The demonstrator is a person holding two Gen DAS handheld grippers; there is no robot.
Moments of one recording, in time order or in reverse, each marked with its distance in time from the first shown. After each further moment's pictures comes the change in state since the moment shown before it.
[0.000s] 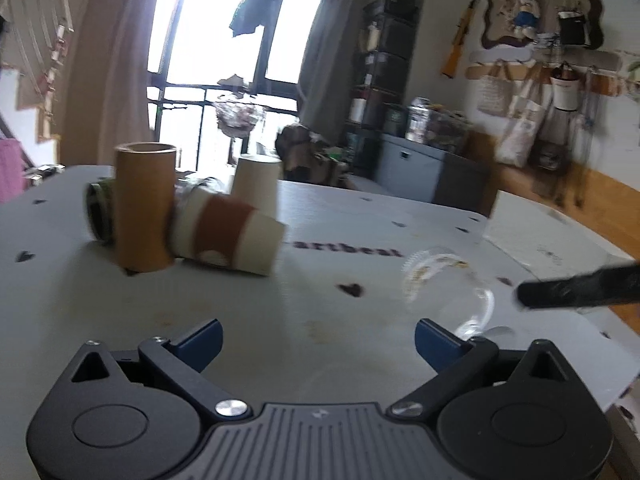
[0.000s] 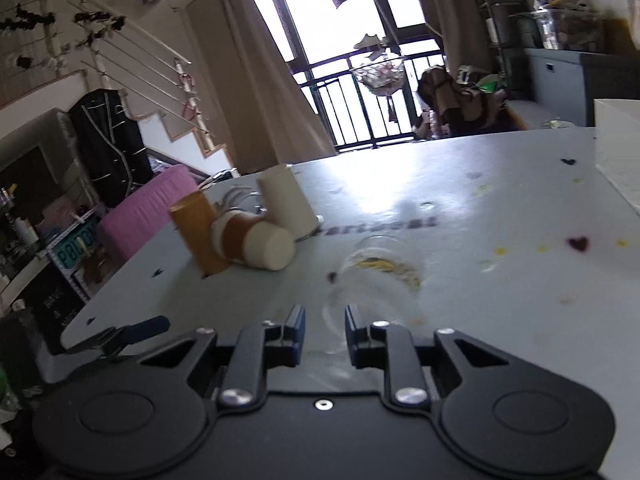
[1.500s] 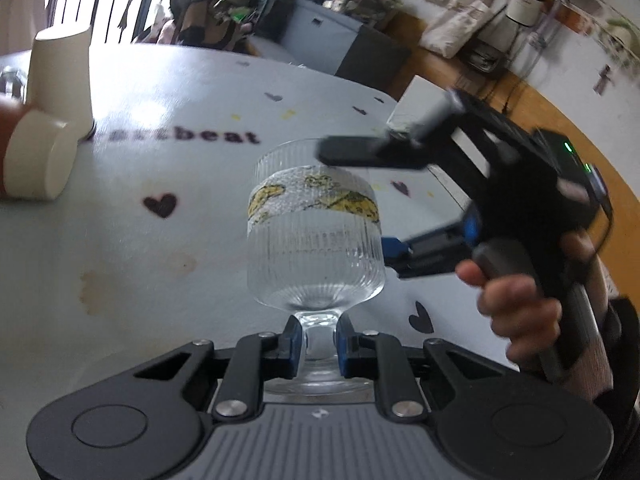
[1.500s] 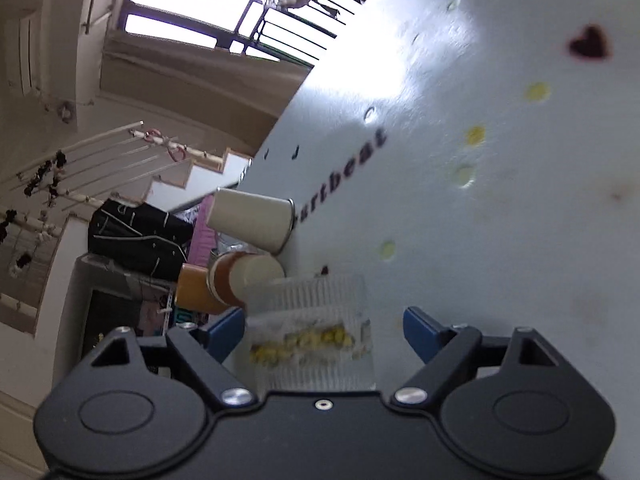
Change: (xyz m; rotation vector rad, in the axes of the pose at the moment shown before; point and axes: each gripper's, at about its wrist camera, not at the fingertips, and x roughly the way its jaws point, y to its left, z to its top) left arm 0.111 -0.073 0.025 -0.029 0.445 -0.322; right arm 0.123 -0.129 0.026 0.682 0.248 0.336
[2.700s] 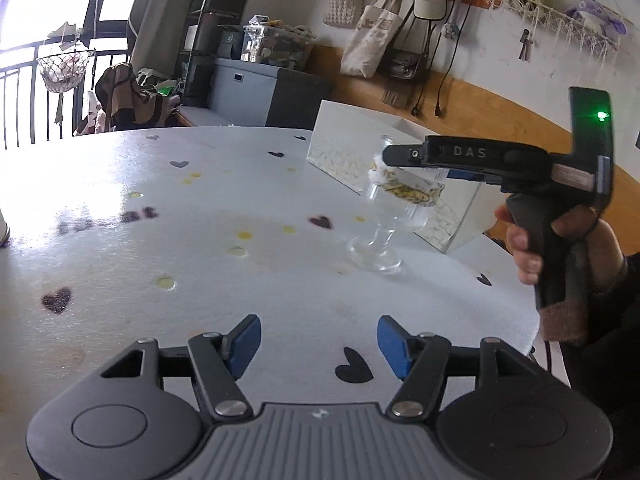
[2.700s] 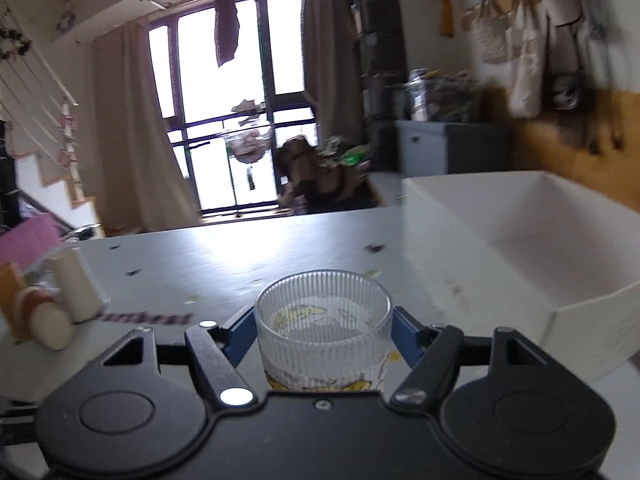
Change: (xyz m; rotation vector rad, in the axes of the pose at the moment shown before) left arm 0.035 -0.065 -0.005 0.234 -0.178 -0.056; right arm -0.141 0.023 -0.004 -0.685 -0.625 -0.684
